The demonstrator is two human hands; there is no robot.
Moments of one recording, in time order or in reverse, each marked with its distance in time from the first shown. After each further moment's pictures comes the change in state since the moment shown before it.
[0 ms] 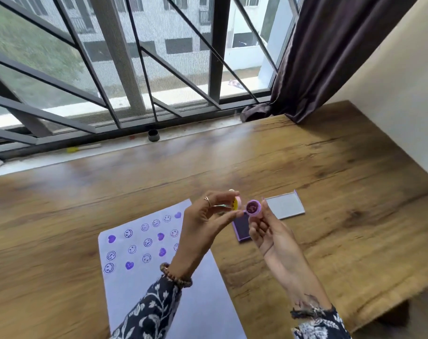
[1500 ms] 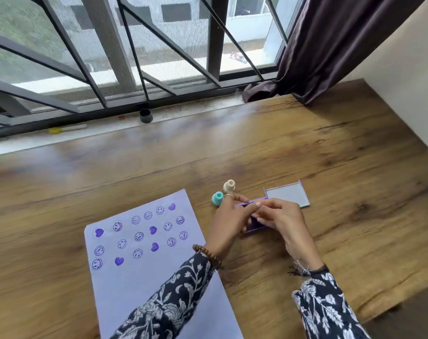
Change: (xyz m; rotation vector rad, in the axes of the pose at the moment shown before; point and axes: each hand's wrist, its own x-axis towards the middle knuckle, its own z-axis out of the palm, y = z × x) left_hand 0.028 -0.064 0.052 0.019 -0.070 -0.640; right_hand 0.061 -0.009 -0.034 -0.670 0.126 -0.070
